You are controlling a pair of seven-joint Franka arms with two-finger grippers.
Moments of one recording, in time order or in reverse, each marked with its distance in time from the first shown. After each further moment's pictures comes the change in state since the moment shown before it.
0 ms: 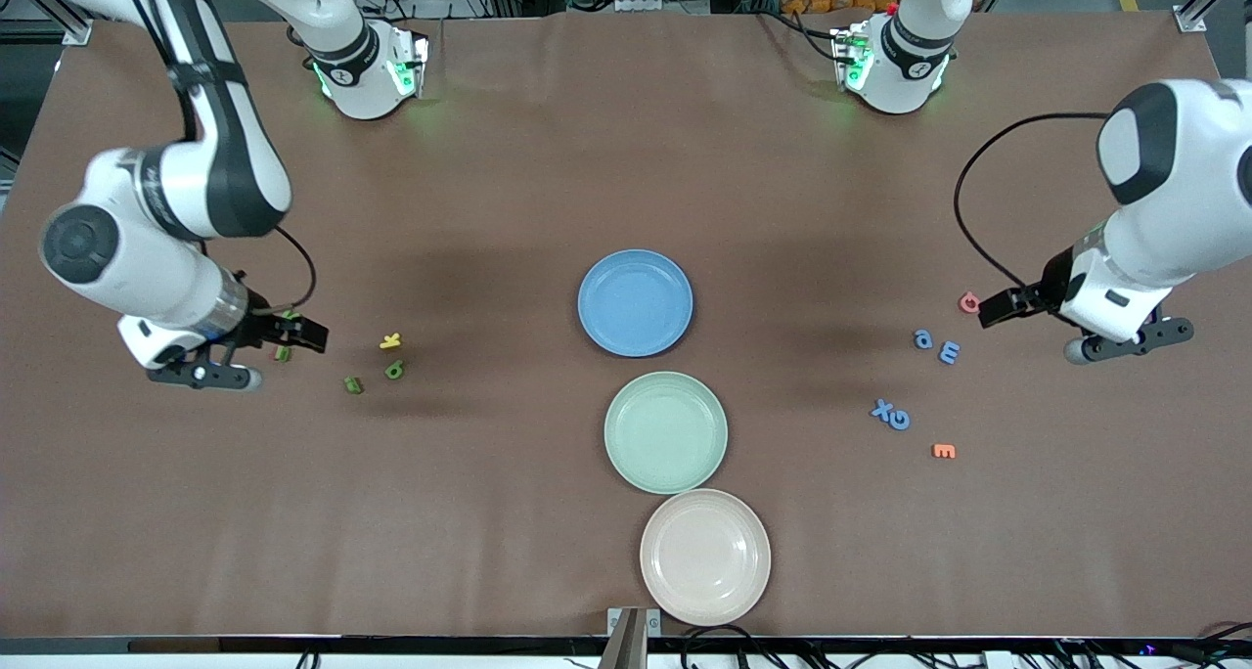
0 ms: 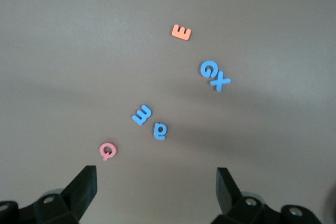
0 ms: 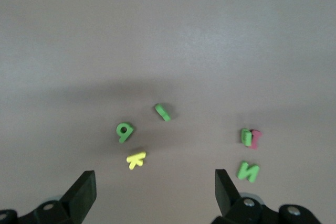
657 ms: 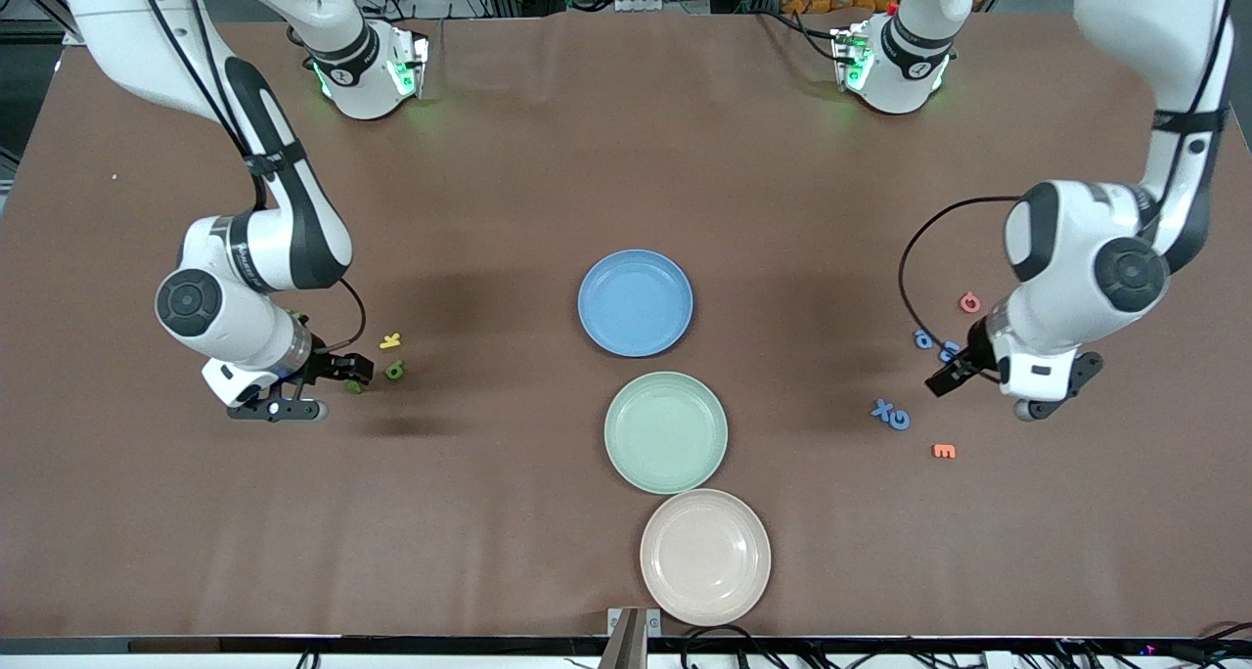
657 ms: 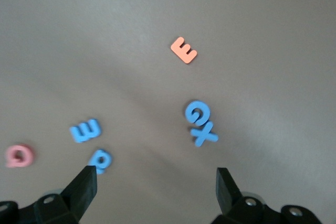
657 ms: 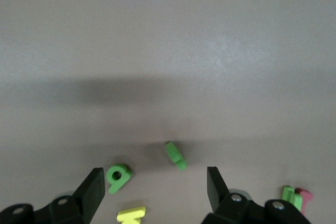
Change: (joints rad) left arm -0.069 0.238 -0.003 0.000 0.043 0.284 -0.539; right arm 0.030 0.196 -0.004 -0.004 -0.003 0.236 -0.060
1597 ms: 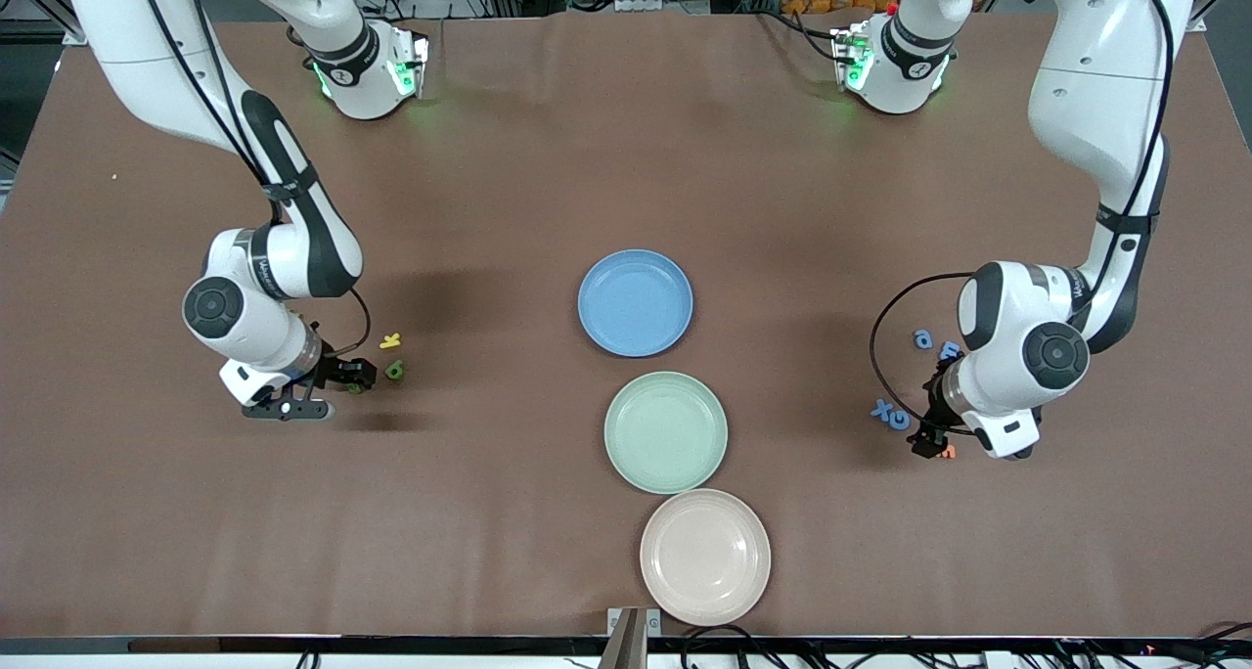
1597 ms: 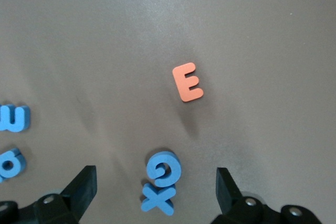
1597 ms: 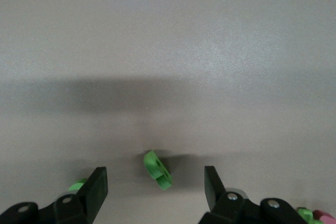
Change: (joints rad) left arm -0.026 0.280 0.016 0.217 0.031 0.050 -0.505; right arm -0.017 0.067 -0.005 -0.067 -0.009 0.150 -0.018
